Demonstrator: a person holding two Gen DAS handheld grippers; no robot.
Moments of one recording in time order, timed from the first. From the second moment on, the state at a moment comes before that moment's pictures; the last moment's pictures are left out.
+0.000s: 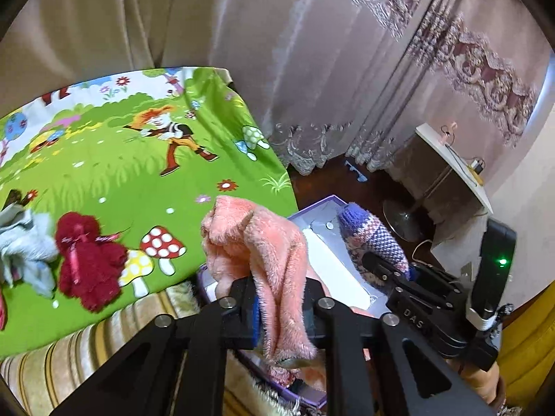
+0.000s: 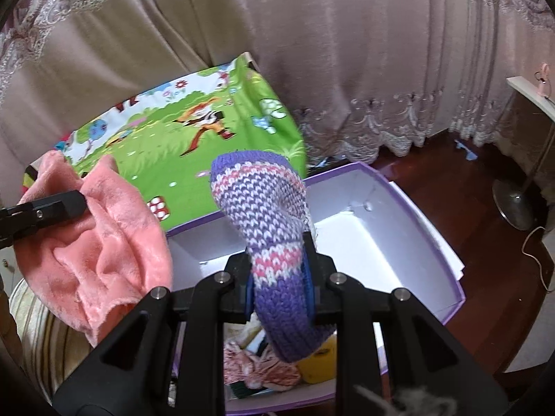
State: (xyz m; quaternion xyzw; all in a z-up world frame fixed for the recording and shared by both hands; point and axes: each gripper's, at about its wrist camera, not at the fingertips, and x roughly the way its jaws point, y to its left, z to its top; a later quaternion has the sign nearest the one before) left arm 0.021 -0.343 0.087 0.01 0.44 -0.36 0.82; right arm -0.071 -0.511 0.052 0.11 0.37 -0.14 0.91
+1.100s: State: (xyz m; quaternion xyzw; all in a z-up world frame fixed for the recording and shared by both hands) left arm 0.117 -0.174 0.067 -0.11 0.43 -0.20 0.87; right arm -0.034 -0.460 0.049 0.08 0.41 -0.07 0.91
